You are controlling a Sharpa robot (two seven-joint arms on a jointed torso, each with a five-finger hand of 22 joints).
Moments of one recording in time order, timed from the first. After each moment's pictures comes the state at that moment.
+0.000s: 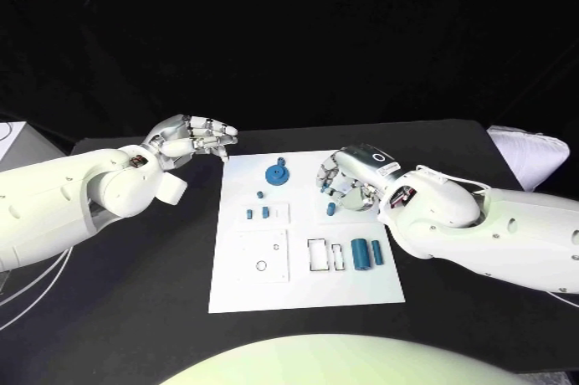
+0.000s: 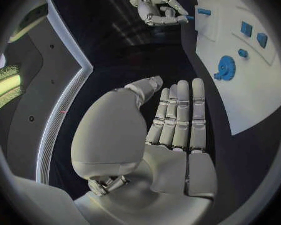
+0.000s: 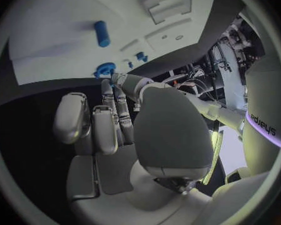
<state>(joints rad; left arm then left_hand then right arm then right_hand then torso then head) 1.21 -0.90 -0.07 1.36 -0.20 0.00 0.33 1.37 -0.21 0.54 0.04 0.21 0.89 0.19 0.31 0.28 0.98 0.12 0.41 0.12 0.89 0.07 0.99 0.34 0.17 0.84 0.16 0.76 0.72 1.20 -0.84 -0.17 1.76 -1.68 -0.50 -0.27 1.41 -0.22 0.69 0.01 0.16 1.10 0.12 0.33 0.30 1.25 0.10 0.14 0.13 1.46 -0.03 1.35 1.25 0.10 1.44 0.06 1.10 1.31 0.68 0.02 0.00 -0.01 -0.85</state>
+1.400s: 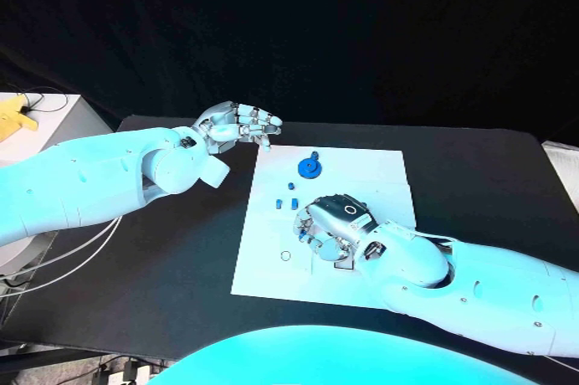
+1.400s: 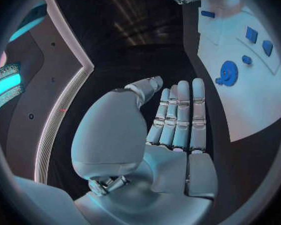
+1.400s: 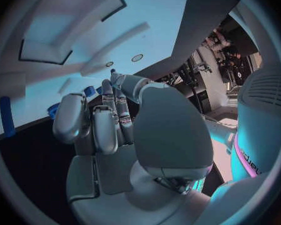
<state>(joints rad) 1.21 -0.88 -0.07 1.36 -0.18 0.00 0.32 1.37 -0.21 0.54 0.04 0.21 0.89 0.19 0.31 0.28 0.98 0.13 0.40 0.12 0.89 0.07 0.98 0.34 0.17 0.84 0.17 0.76 0.72 1.05 -0.64 -0.20 1.71 -1.79 -0.48 -0.29 1.41 -0.22 0.70 0.00 0.16 1.10 0.11 0.33 0.30 1.25 0.10 0.13 0.13 1.46 -0.03 1.34 1.24 0.10 1.44 0.06 1.10 1.31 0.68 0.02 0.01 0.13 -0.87</state>
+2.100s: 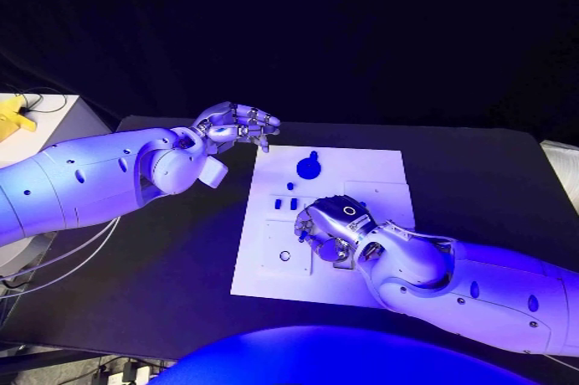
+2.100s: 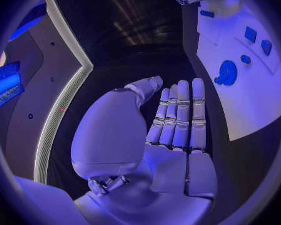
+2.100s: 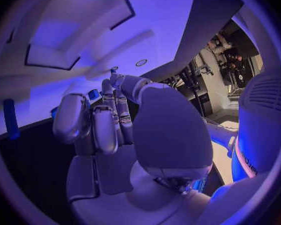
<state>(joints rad) 1.21 -0.89 -0.07 1.36 -0.18 0.00 0.32 1.37 -0.21 0.54 0.04 0.21 0.89 0.19 0.31 0.28 0.98 0.13 0.40 0.12 0.89 0.07 0.98 0.34 0.17 0.84 0.17 0.76 0.72 1.05 -0.63 -0.20 1.70 -1.81 -0.46 -0.31 1.41 -0.22 0.70 0.00 0.16 1.10 0.11 0.33 0.30 1.25 0.10 0.13 0.13 1.46 -0.03 1.34 1.24 0.10 1.44 0.06 1.10 1.31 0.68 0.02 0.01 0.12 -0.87</state>
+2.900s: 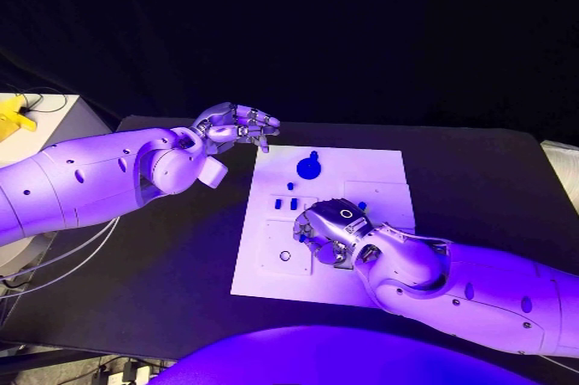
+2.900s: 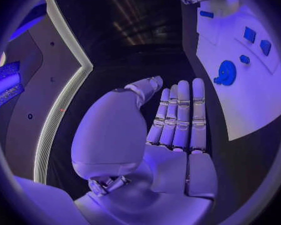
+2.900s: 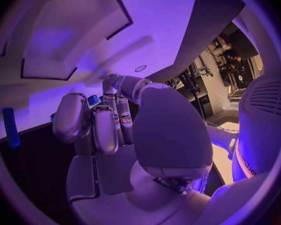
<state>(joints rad) 1.21 -0.89 -0.07 1.36 -0.18 0.00 0.31 1.37 -0.21 0.54 0.03 0.21 0.89 0.19 0.31 0.28 0.98 0.13 0.40 0.12 0.89 0.07 0.98 0.34 0.17 0.84 0.17 0.76 0.72 1.04 -0.62 -0.20 1.68 -1.81 -0.44 -0.31 1.40 -0.21 0.70 0.00 0.16 1.10 0.12 0.33 0.30 1.26 0.09 0.12 0.13 1.47 -0.03 1.33 1.23 0.10 1.44 0.06 1.09 1.31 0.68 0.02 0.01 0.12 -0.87</state>
